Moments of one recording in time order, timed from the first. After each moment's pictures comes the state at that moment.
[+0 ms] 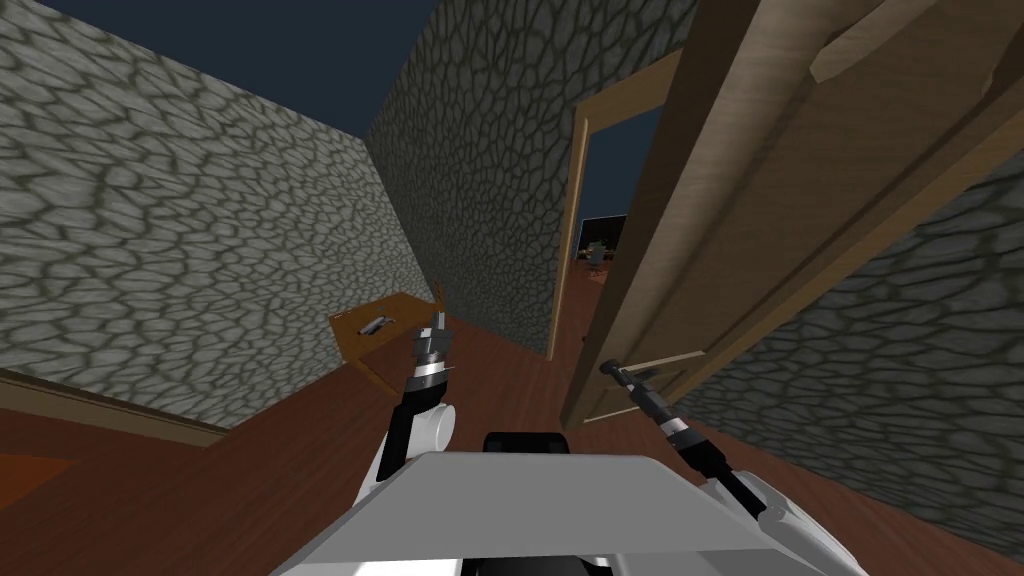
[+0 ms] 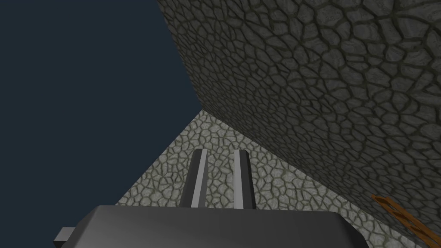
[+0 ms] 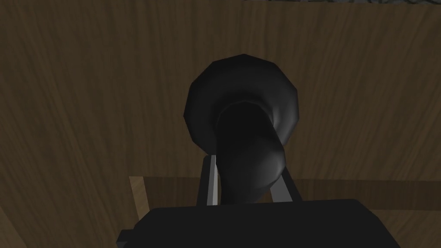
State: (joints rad) arm 0.05 -0.61 0.15 -0.51 0.00 -1.21 -0.50
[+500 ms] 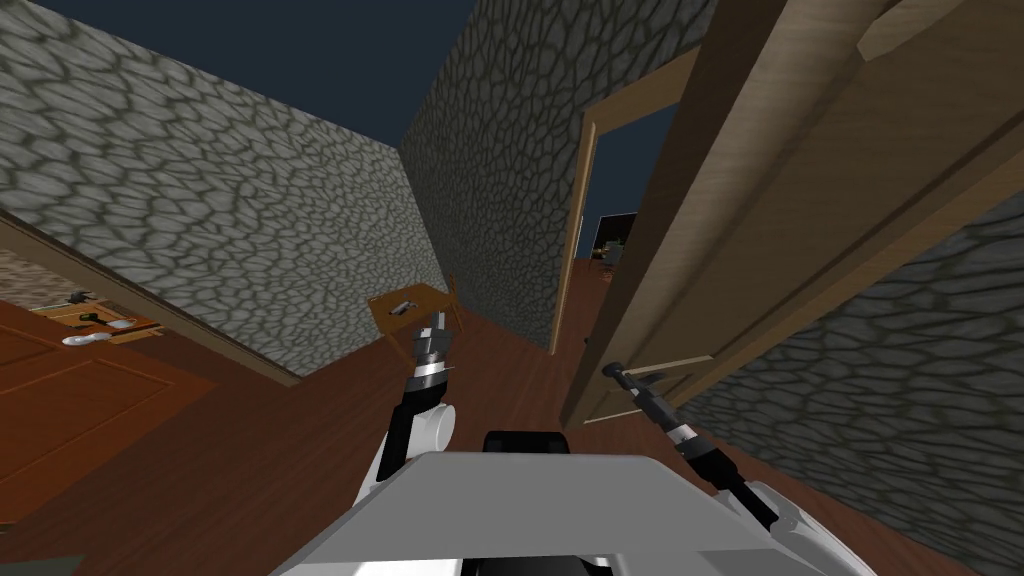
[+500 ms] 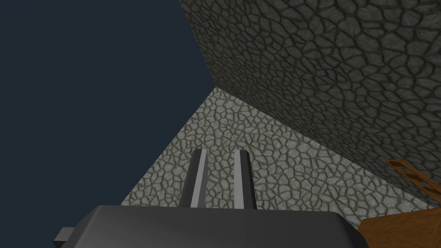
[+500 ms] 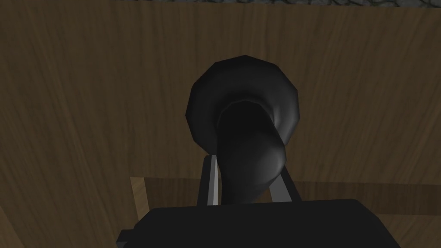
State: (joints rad) arm 0.05 -0.61 0.15 -0.45 0.01 -1.28 -0.51
